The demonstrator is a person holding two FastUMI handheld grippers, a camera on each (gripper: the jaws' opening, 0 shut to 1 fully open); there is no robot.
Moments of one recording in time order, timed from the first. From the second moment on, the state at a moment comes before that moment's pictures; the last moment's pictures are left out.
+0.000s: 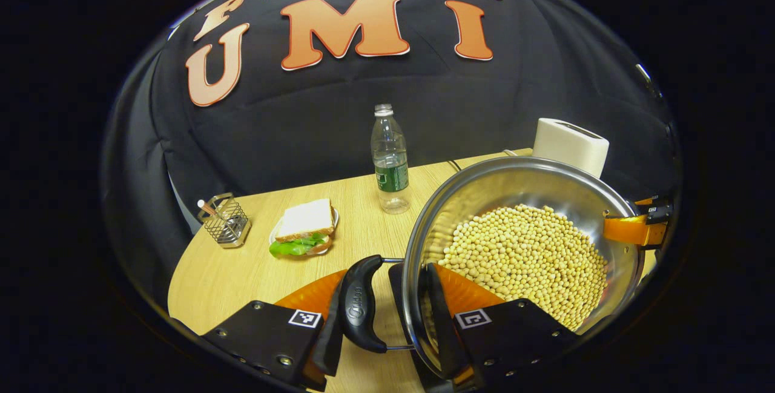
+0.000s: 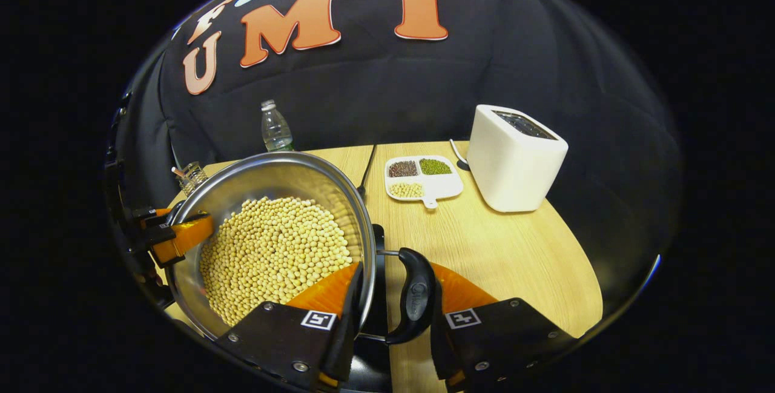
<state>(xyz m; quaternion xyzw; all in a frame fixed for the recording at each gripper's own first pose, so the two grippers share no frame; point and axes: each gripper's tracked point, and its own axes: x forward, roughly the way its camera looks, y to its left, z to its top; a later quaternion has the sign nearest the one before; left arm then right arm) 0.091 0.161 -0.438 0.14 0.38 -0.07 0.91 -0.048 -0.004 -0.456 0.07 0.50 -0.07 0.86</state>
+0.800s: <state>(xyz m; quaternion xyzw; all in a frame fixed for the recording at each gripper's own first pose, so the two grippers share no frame) 0.093 0.159 -0.446 0.15 0.38 -0.08 0.91 -0.039 -0.002 -0.467 0.09 0.51 -0.08 0.85</state>
